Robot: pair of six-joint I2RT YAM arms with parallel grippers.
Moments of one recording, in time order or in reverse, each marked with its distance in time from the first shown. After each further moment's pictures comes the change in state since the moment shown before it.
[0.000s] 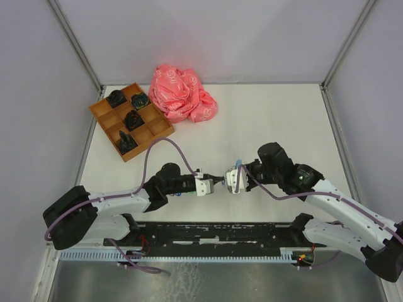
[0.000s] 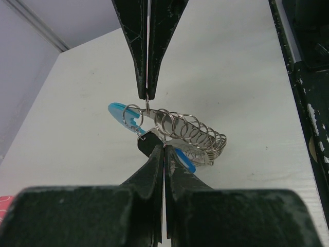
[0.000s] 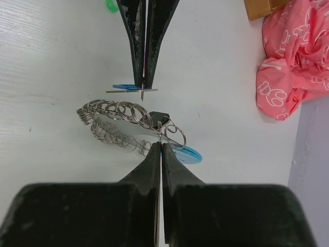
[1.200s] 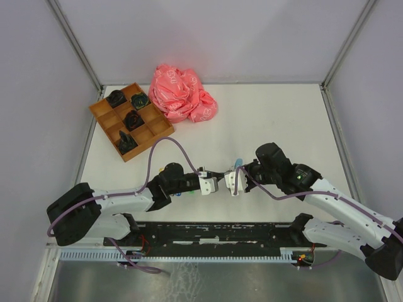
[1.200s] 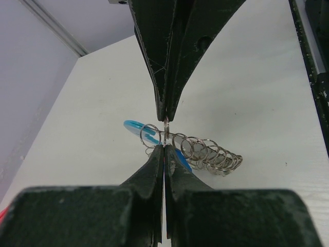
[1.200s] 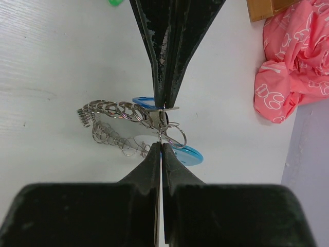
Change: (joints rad) left arm -0.041 0.050 0.039 0.050 -0.087 0.016; right arm 0.013 0.016 0.000 -0.001 0.019 -0.044
